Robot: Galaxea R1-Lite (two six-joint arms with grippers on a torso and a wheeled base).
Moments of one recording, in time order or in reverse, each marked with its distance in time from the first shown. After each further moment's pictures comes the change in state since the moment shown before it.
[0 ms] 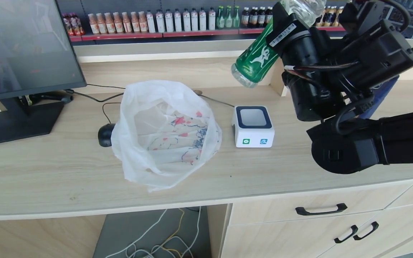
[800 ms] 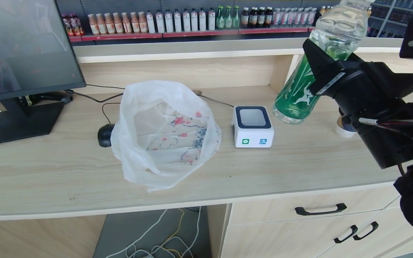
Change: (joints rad) left arm 0.000 0.000 0.000 0.000 0.000 0.000; right arm -0.078 -0.290 0.550 -0.115 0.246 -0.248
